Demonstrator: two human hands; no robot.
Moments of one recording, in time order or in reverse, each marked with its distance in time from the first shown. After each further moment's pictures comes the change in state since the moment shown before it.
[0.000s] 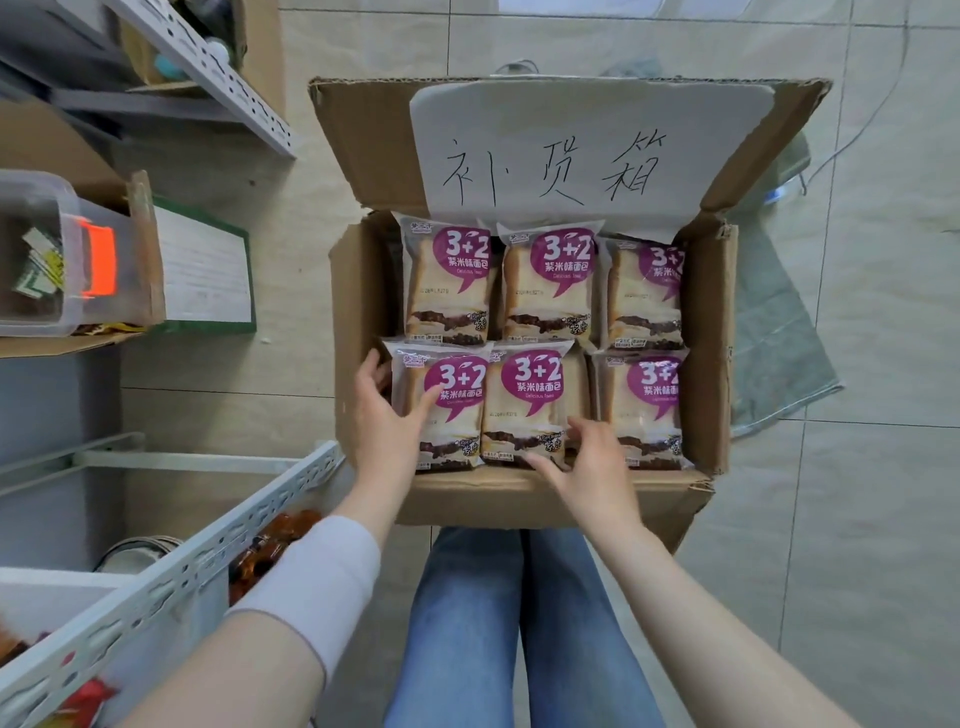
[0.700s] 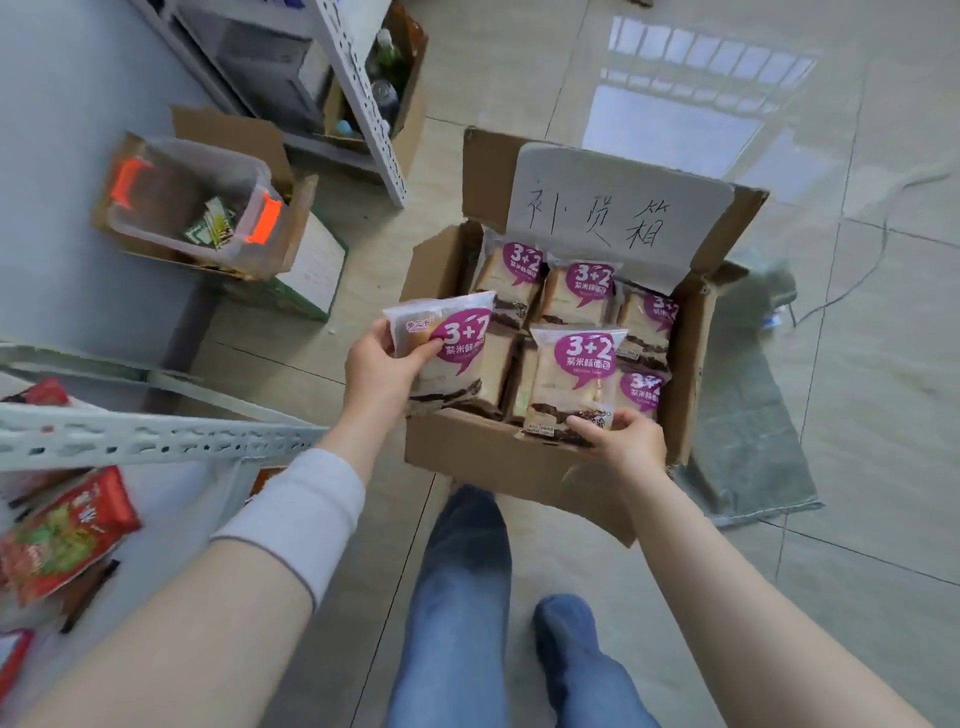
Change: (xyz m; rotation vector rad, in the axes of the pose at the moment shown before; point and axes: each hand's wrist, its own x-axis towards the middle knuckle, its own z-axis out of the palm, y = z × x) left_hand -0.109 0.016 -0.077 -0.347 0.143 0.145; right_hand -0.060 -0.003 -0.063 0.382 0.049 0.097
